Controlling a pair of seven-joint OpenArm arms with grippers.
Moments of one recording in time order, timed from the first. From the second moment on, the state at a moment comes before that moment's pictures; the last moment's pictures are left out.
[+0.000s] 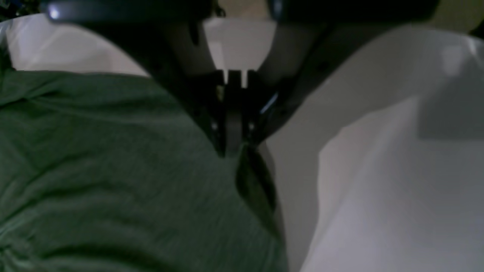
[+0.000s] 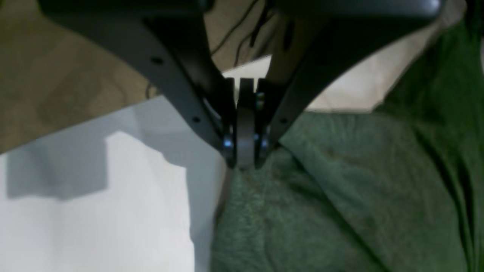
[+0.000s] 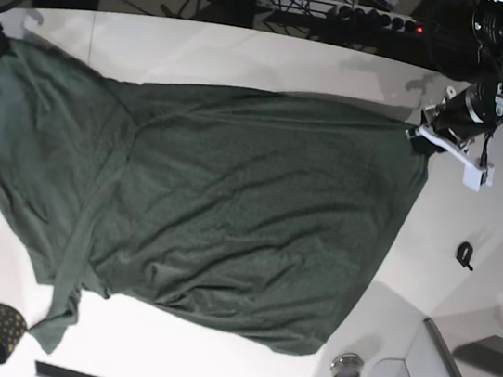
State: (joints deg) left arm 20.4 -15.4 -21.2 89.9 -39.4 -7.6 47.2; right arm -12.2 10.2 52.1 75.5 34.5 19.5 -61.3
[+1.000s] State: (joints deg) left arm 5.0 -16.3 -9.4 84.2 -28.4 -5.0 44.0; right arm 6.7 22.6 34.5 65.1 34.2 19.5 -61.1
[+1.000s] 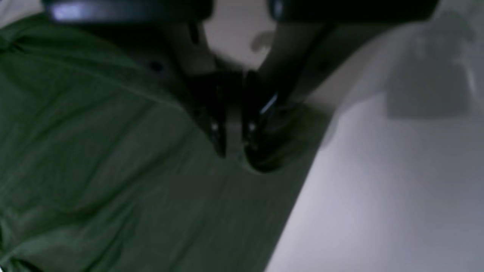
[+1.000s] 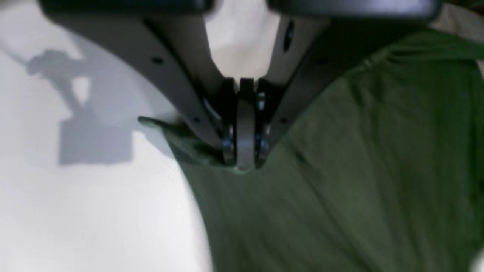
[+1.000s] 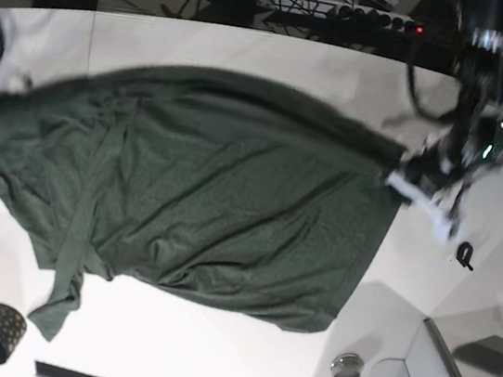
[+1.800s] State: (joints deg) left arm -17.7 -13.3 -17.1 109.0 -24.2 -5.9 66.0; right arm 19.9 32.3 46.6 95.7 34.6 26.8 -76.4
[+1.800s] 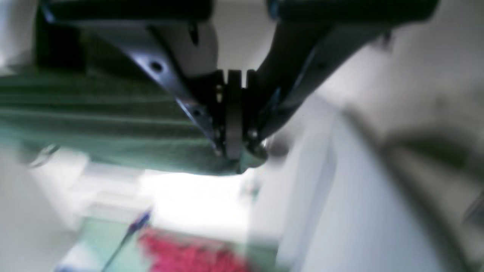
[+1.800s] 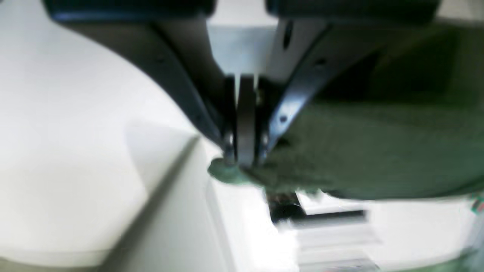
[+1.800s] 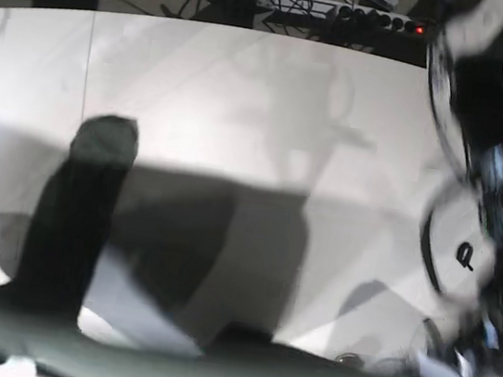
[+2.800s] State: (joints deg) left arm 25.5 -13.3 -19.0 92.4 -24.0 -10.6 43.6; right arm -12.0 17.8 43.3 67.0 33.6 26.4 -52.7
